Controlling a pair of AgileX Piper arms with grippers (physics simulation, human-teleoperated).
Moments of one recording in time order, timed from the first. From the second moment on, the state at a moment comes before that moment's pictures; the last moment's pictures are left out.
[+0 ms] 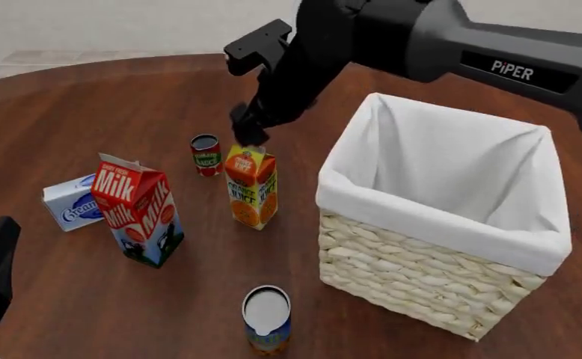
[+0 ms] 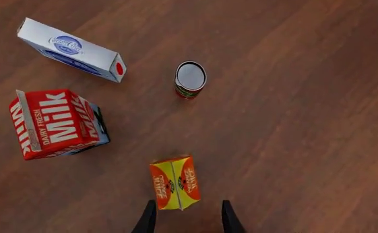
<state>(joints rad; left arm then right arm) 0.00 0.01 0.00 0.00 0.00 0.71 1.94 -1.77 0.82 -0.18</state>
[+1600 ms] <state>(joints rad) 0.00 0.01 0.00 0.00 0.00 0.73 2.15 -1.82 0.86 -0.33</state>
